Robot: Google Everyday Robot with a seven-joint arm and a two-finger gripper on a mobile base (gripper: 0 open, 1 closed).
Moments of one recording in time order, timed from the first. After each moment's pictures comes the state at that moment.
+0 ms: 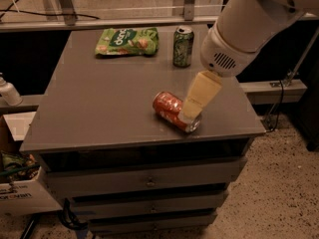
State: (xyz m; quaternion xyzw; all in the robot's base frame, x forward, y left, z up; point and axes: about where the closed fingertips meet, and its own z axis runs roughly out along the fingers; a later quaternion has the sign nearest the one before) arm 0.495 -0.091 0.930 -0.54 0.82 0.03 0.20
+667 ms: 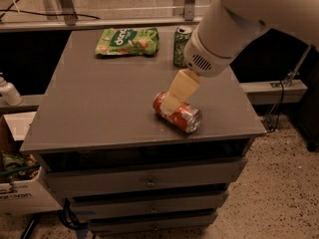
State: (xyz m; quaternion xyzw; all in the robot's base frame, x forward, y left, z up) arm 0.524 -0.066 0.924 -0.48 0.84 0.01 0.24
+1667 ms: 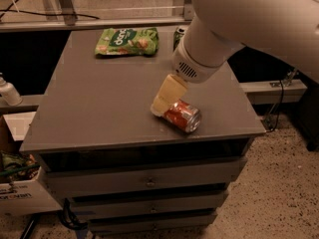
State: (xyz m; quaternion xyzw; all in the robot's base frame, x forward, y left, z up) arm 0.530 -0.051 0.916 -0.46 0.84 -0.01 0.27
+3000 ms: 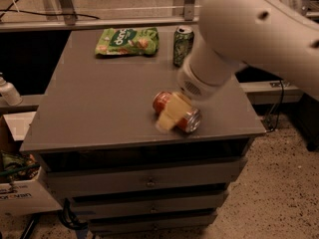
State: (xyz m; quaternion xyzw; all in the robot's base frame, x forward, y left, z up) arm 0.519 -0.060 0.873 -0.46 0.85 0.02 0.23
